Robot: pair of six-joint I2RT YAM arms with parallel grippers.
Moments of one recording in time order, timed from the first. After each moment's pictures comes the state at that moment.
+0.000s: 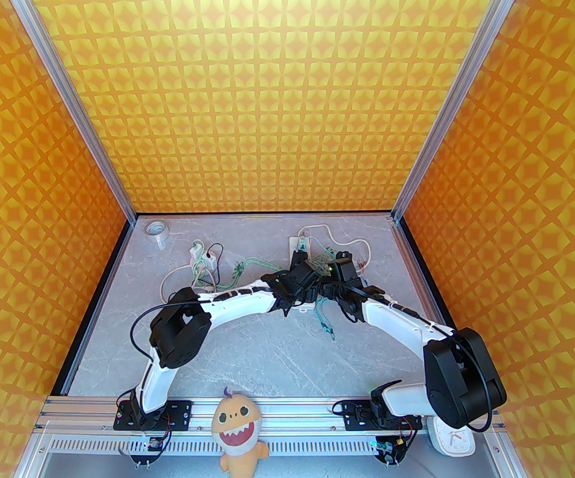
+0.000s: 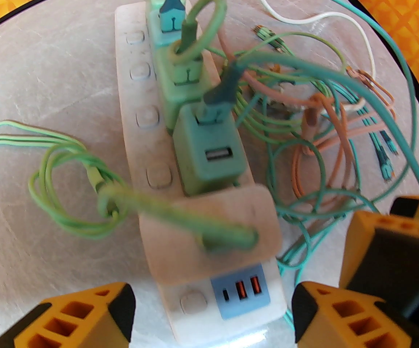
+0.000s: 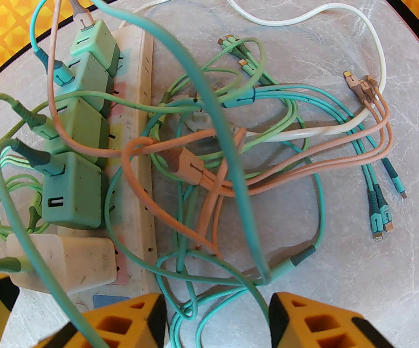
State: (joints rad) left arm -0.96 2.11 1.64 -0.41 -0.32 -0.63; right arm 0.33 1.40 0.77 -0.24 0.22 0.45
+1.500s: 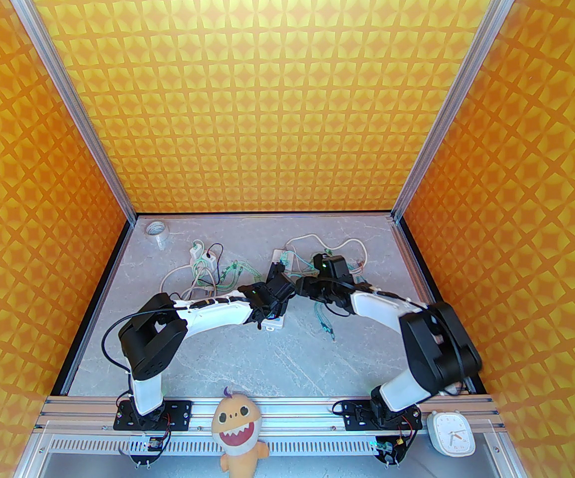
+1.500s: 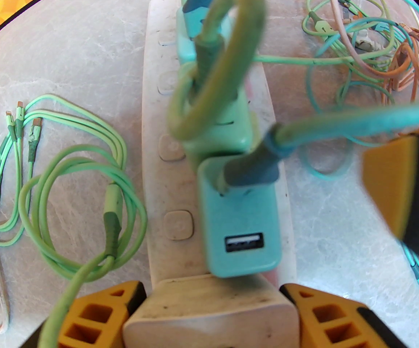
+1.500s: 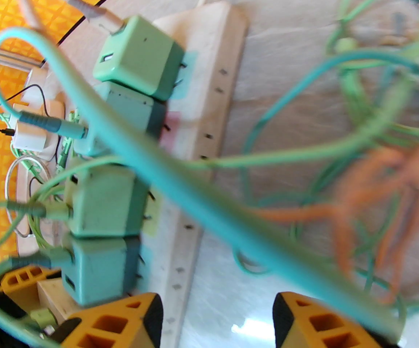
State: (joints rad) left arm -0.93 1.87 1.24 -0.35 -0.38 -0.52; right arm 0.33 1.65 0.82 -0.04 -0.33 0.54
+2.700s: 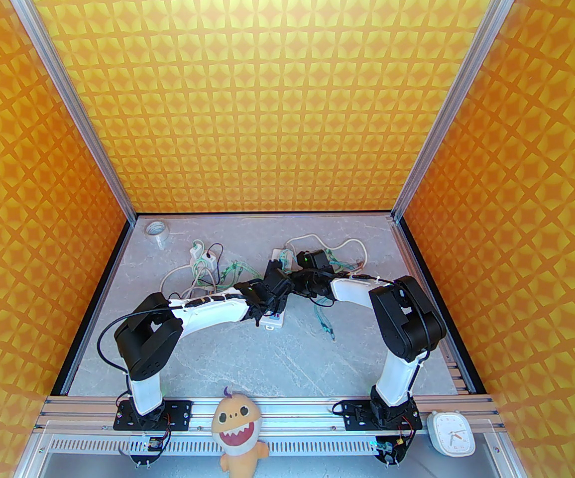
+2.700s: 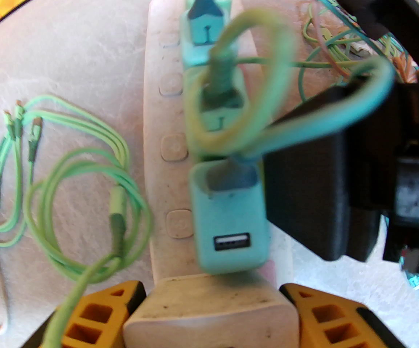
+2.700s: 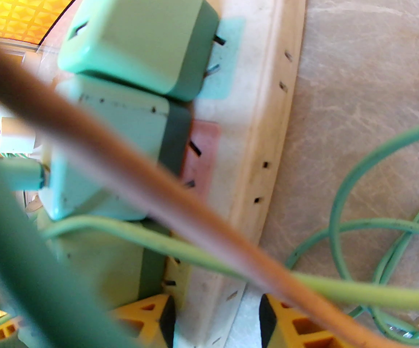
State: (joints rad) left arm -0.93 1.86 1.28 -0.40 -0.37 -0.51; right arm 0.38 1.84 0.98 -0.06 -0.34 0.56
